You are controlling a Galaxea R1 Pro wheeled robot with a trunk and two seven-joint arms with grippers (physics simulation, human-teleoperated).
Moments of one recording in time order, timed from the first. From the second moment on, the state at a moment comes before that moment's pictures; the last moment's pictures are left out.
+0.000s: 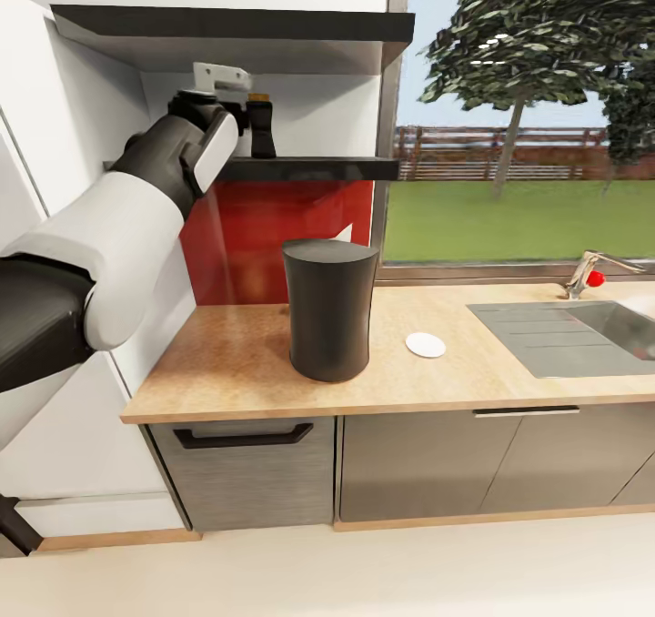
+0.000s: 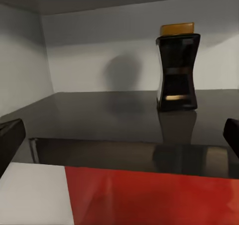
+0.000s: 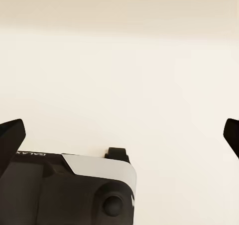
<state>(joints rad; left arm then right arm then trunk) -1.84 -0.11 -0.24 -0.44 0.15 0.45 0.44 -0.30 0.07 -0.53 -0.12 0.66 -0.14 -0.06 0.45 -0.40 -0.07</state>
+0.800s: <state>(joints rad) -1.83 -0.11 -0.24 -0.37 0.24 0.38 0.43 -0.09 -0.01 -0.54 -0.03 0.64 0.04 -0.07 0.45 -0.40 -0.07</state>
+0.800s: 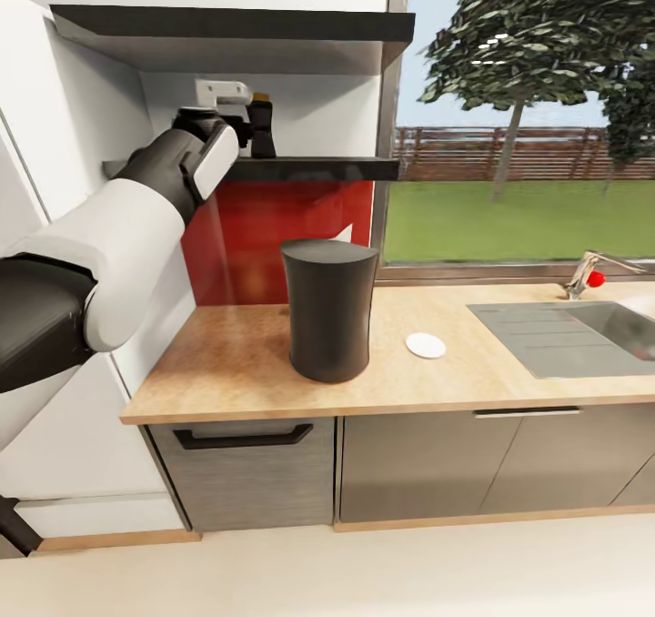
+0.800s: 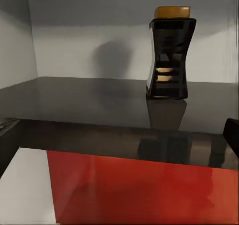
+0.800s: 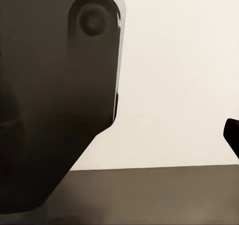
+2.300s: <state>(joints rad) -1.89 -0.10 -0.25 -0.38 0.26 0.43 0.42 -0.09 0.00 -0.54 -0.03 0.64 0.04 -0.06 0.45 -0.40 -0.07</state>
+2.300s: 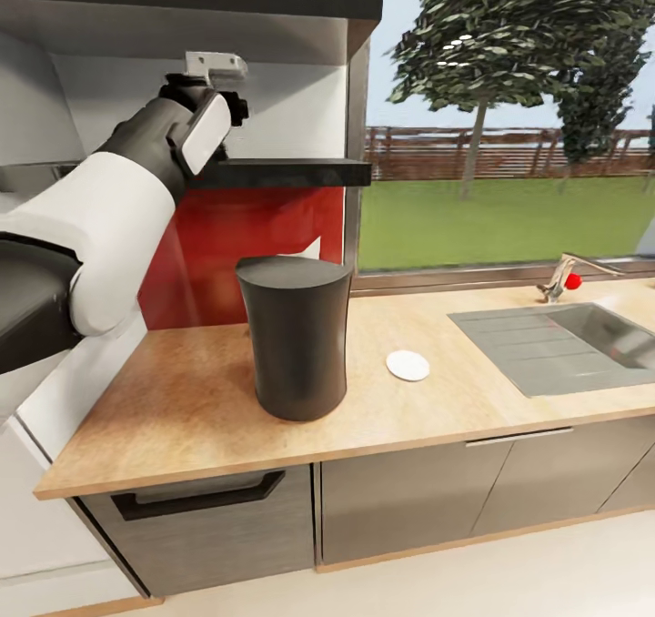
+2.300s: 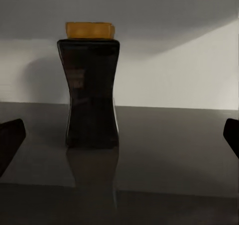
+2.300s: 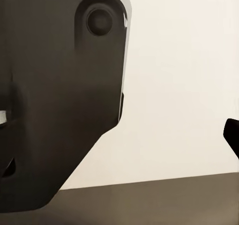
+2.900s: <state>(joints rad) -1.94 -0.06 -0.26 -0.39 0.26 0.48 0.43 -0.09 0.00 -0.54 -0.03 0.64 0.04 -0.06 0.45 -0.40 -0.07</state>
